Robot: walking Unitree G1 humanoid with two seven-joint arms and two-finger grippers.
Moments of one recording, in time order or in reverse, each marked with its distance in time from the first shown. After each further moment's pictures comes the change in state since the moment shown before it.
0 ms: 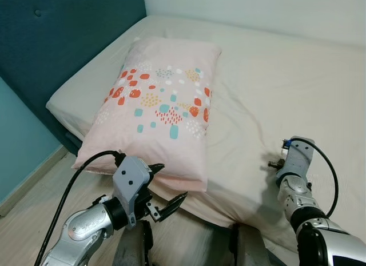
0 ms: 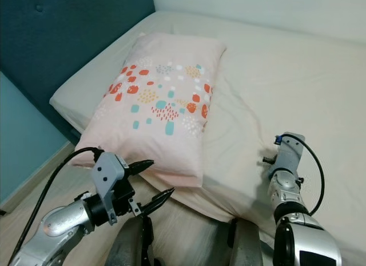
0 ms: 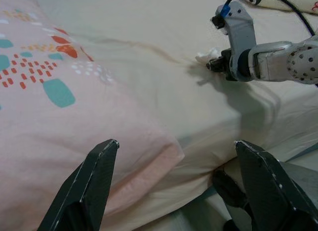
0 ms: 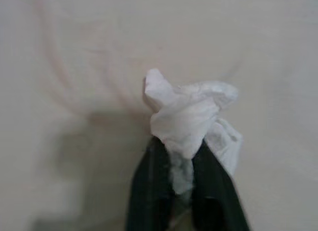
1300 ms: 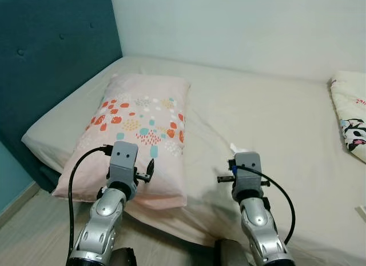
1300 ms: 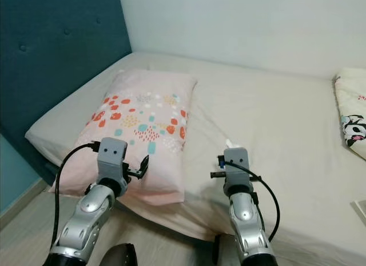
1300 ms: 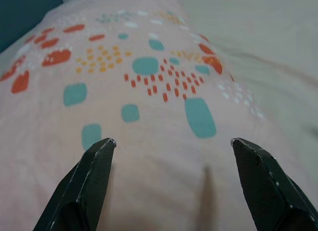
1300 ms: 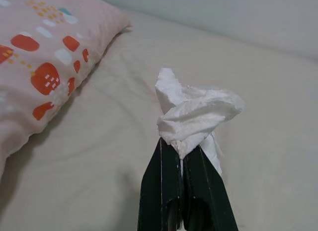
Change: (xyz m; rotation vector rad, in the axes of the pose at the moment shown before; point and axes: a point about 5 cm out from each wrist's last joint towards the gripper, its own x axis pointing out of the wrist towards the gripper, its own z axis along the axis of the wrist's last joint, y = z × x) left arm 0.032 0.056 -0.065 -0.096 0.158 0.703; right arm -0.090 0.086 -0.020 -0.220 -0.360 0.395
